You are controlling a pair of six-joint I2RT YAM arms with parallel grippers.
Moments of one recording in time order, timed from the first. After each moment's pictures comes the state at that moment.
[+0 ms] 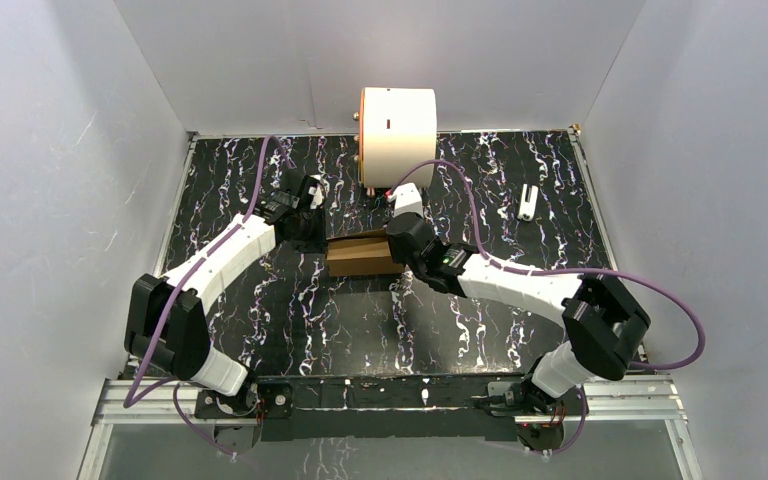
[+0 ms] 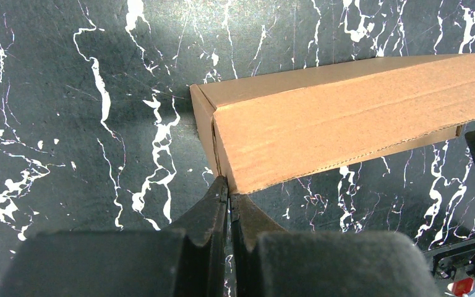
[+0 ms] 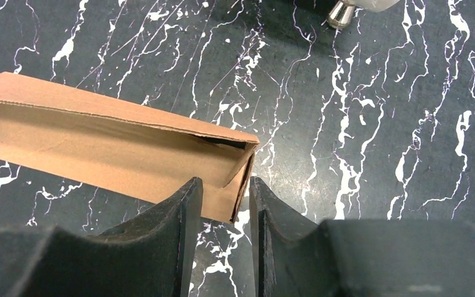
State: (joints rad) left arm -0.44 1.49 1.15 -0.70 0.05 -0.44; right arm 0.95 1.51 0.98 -0.09 0.51 0.29
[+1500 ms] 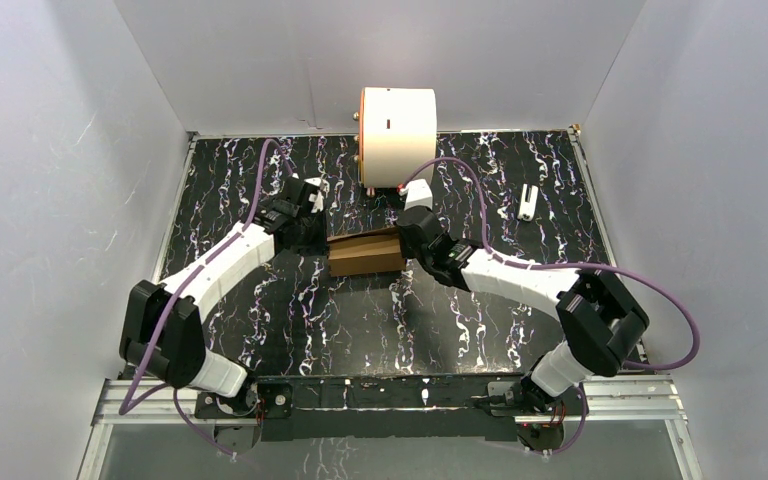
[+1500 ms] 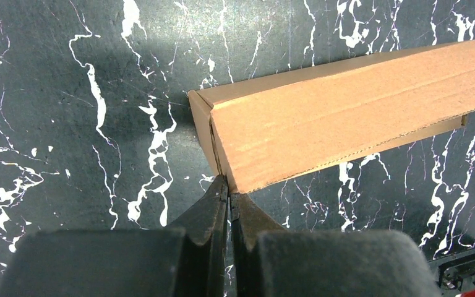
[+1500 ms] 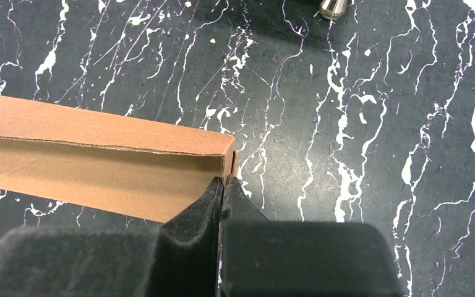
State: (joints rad) left arm -0.46 1.46 1.09 -0.63 0.02 -0.44; right arm 0.87 1.53 0.95 -0.04 0.43 0.32
